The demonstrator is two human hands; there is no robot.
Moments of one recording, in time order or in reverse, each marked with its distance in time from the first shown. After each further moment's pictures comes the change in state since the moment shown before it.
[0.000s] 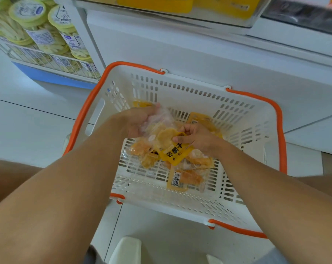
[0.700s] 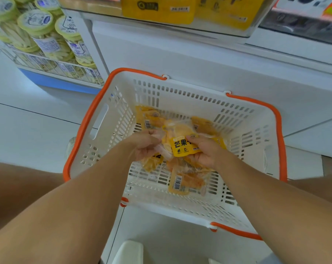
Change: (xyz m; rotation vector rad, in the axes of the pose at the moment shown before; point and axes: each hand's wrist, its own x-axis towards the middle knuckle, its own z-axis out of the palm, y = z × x) left_hand 0.004 -0.051 0.015 -0.087 0.201 -0.050; right_hand 0.004 0.019 0.006 0.677 0.258 0.317
